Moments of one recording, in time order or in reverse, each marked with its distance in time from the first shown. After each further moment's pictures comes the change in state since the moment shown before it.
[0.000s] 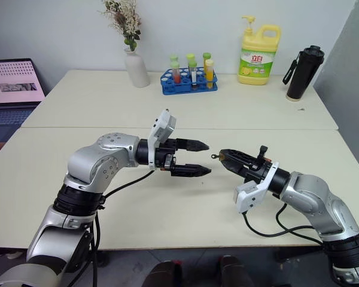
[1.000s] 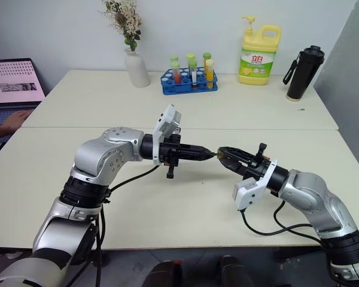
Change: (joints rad) left arm -0.060 -0.027 -0.014 0.069 0.047 -0.030 -0.034; right arm -0.028 0.005 0.017 0.017 0.051 0.014 0.010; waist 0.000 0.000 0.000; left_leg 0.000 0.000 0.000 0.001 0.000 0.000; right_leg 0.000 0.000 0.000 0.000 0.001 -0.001
